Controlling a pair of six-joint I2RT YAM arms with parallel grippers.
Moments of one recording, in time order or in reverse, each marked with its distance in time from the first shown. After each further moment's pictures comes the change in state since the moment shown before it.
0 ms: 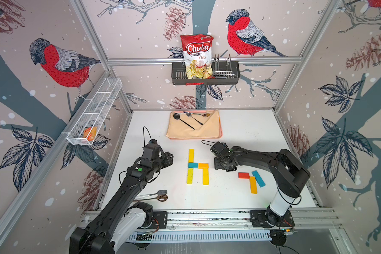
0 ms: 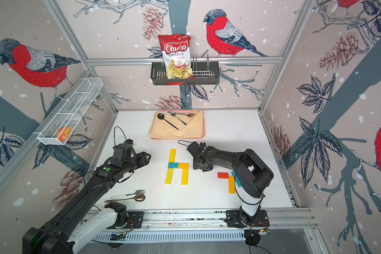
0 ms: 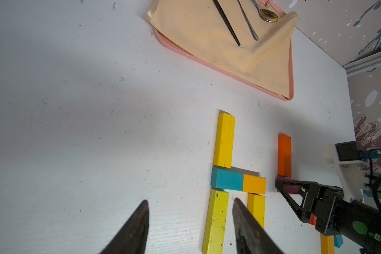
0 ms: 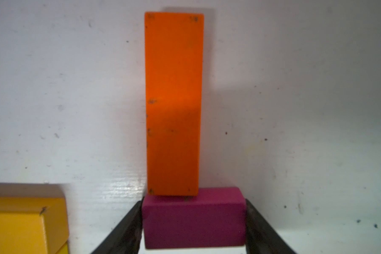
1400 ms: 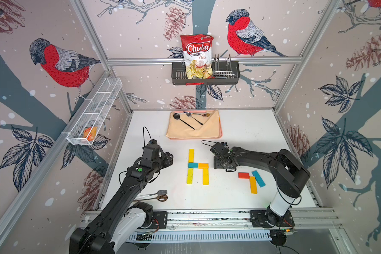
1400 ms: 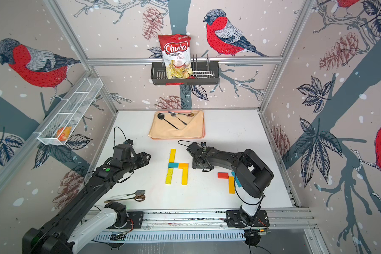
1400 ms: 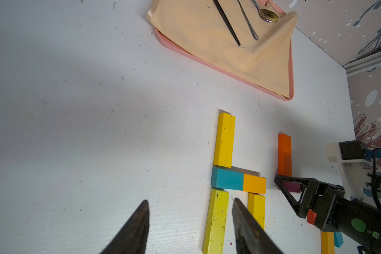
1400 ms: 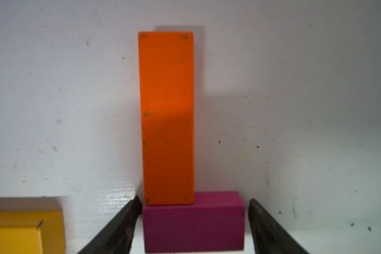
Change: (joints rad) left arm 0.000 -0.007 -0.004 0.000 0.000 0.000; right arm 0.010 -0.002 -0.008 0.021 0.039 0.021
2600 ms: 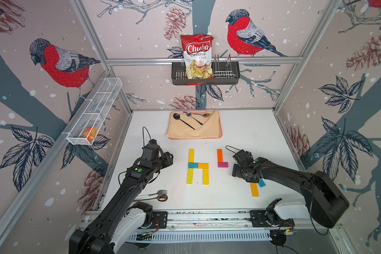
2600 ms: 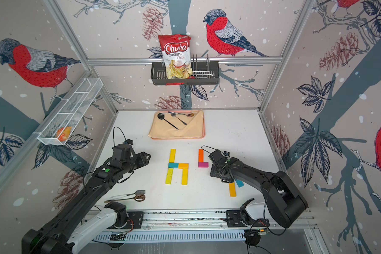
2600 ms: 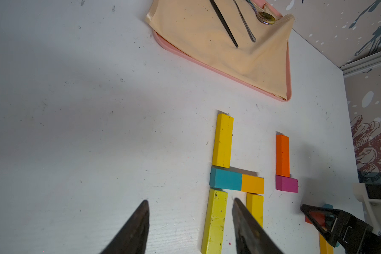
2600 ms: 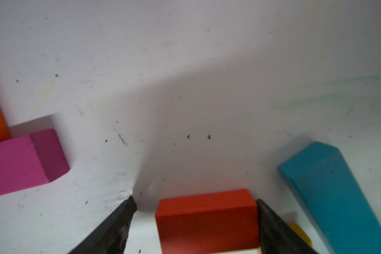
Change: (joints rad) left arm 0.000 -0.007 0.000 0.000 0.000 -0.001; right arm -0.175 -0.394 -0.381 -0.031 -0.052 0.077
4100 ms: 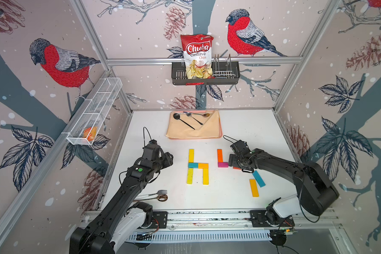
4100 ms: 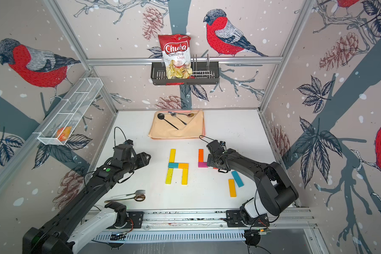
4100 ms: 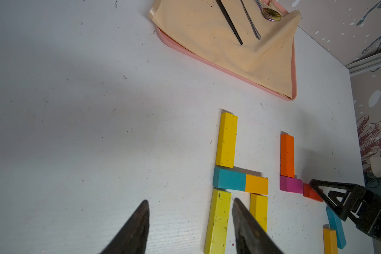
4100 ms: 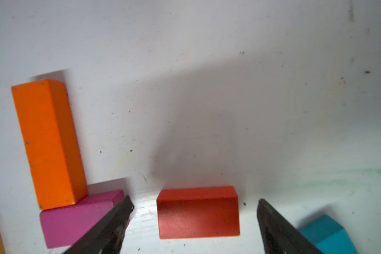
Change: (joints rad) left arm 0.000 0.010 -0.008 0.005 -0.005 0.000; right arm -0.069 0.101 0.153 0.057 0.015 -0.102
